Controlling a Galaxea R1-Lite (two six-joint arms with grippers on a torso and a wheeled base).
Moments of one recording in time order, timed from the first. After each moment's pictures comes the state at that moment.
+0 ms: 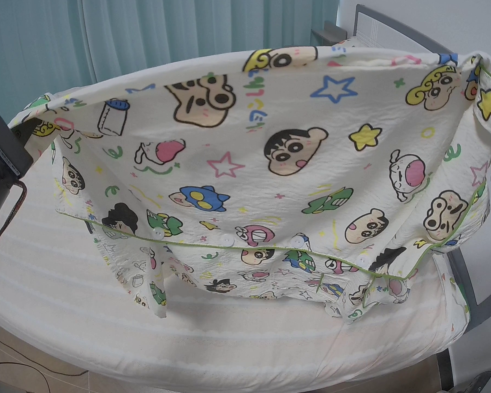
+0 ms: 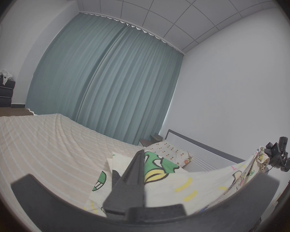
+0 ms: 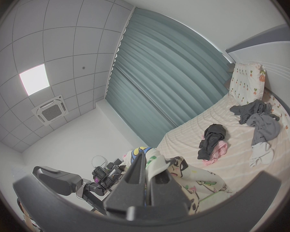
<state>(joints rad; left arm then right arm) -0.61 1.09 -0.60 -0.84 0.40 -0.18 0.37 0.97 -0.84 -0.46 0.46 0.73</state>
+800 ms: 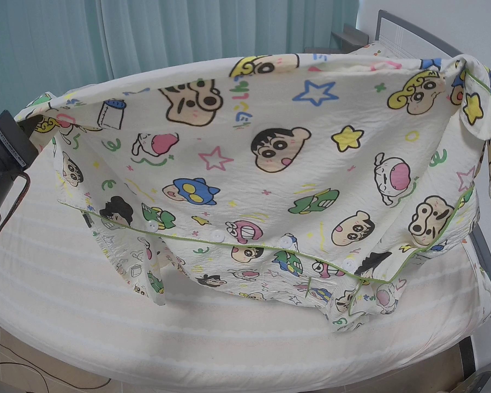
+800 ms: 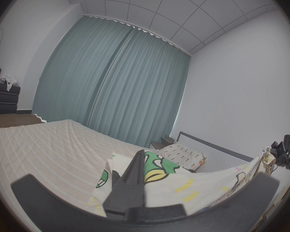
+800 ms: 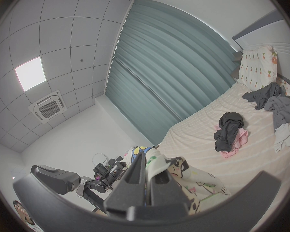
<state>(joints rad) -0.55 1.11 -0.62 -0.84 0.39 -0.18 0.39 1.00 -0.85 -0.46 0.48 0.73</state>
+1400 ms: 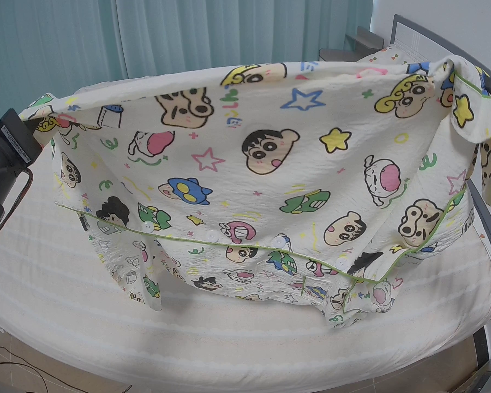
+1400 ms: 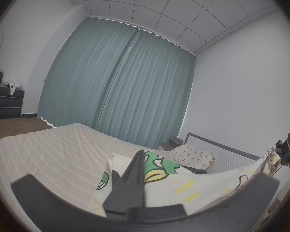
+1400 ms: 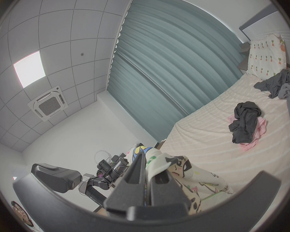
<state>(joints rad) -0.51 1.13 -0.63 -0.84 0.39 -0.18 0.42 1.03 -0.85 -0.47 0.50 0.73</state>
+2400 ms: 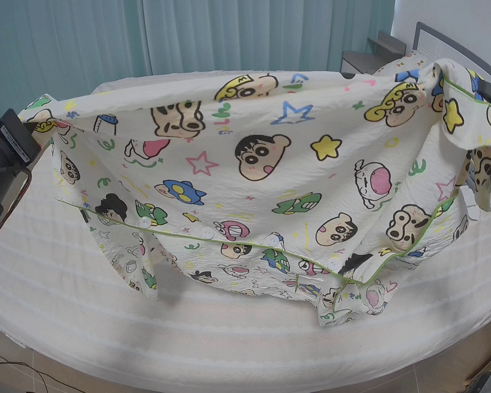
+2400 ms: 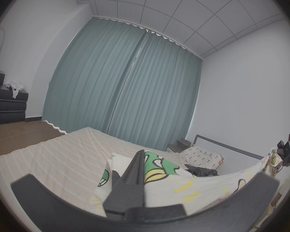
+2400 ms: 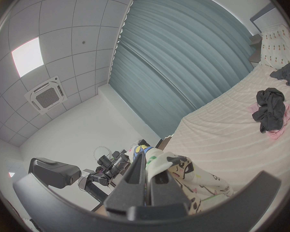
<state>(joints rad) -0.50 1.13 -0.63 -0.84 0.39 -0.18 0.46 1.04 -0.85 -0.47 0.50 0.69</state>
